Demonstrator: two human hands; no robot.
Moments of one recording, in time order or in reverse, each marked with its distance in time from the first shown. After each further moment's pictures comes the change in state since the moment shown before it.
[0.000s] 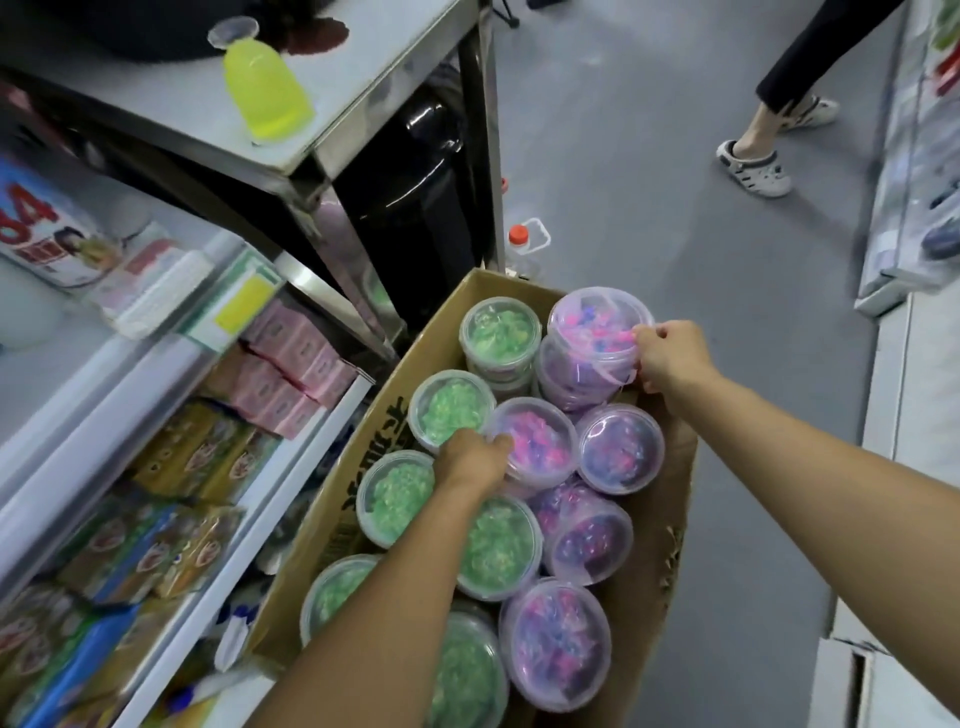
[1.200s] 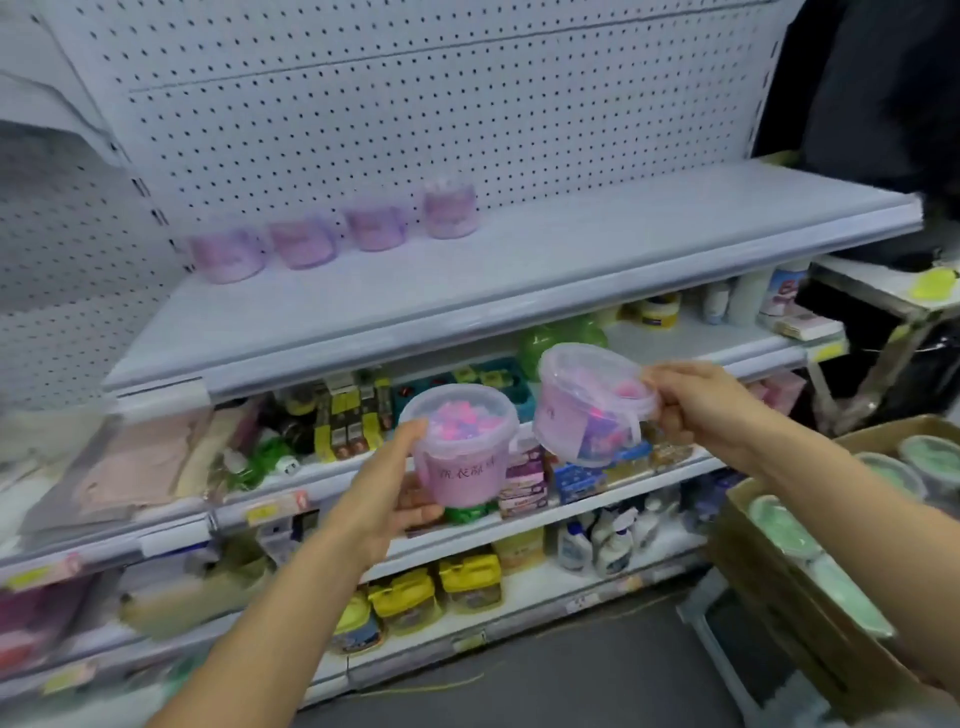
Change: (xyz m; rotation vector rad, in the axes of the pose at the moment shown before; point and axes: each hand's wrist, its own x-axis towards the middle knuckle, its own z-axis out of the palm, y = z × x) left_hand -0.623 -0.514 -0.328 -1.101 0.597 0.092; right_hand -0.737 -0.105 0.102 0.175 -1.054 -0.569
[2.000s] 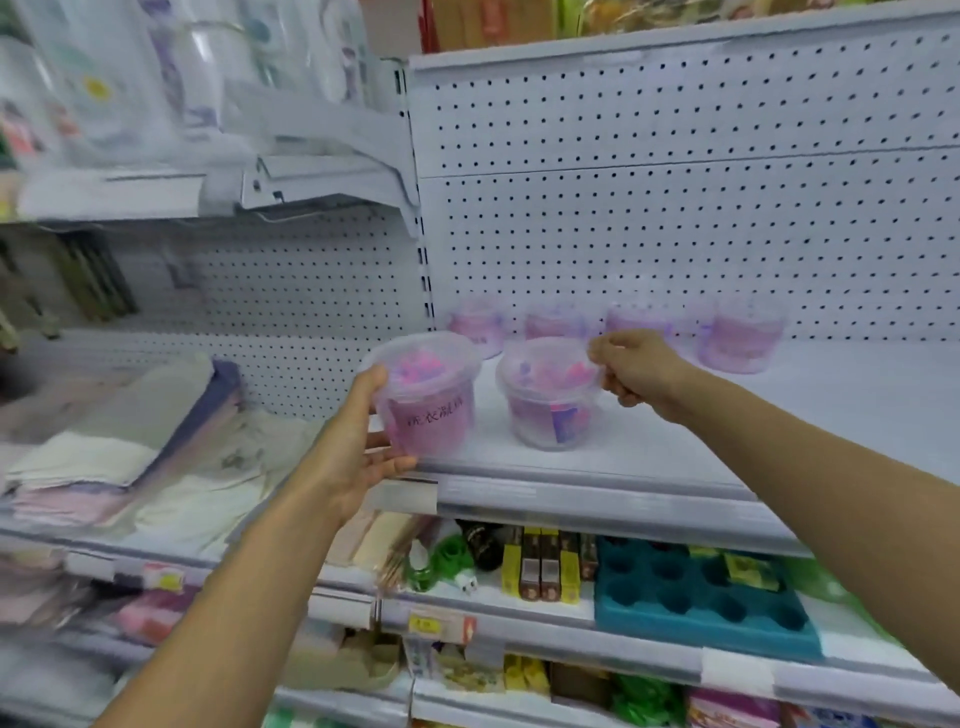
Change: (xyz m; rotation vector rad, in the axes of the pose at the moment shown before) left_hand 0.081 0.131 -0.243 -0.301 0.498 0.247; right_hand 0.198 -0.147 0.340 -0.357 -0.359 -0.276
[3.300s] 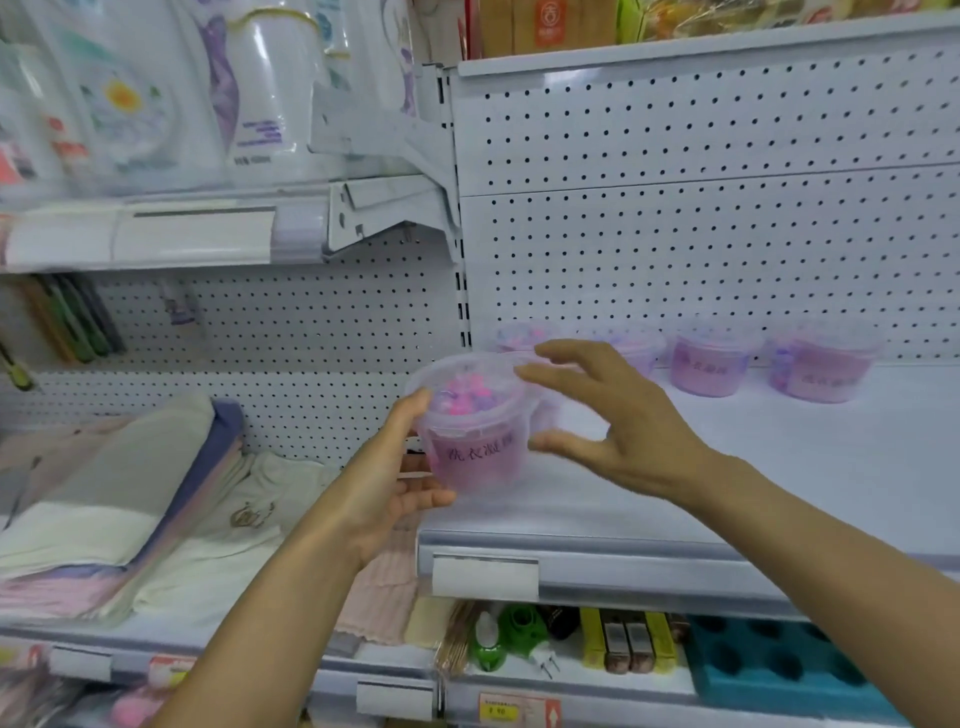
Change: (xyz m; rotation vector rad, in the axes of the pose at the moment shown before) left_hand 0.080 0.029 -0.060 0.083 -0.260 -0.031; right_hand -0.008 -0.040 0.109 -0.619 0.087 -0.994
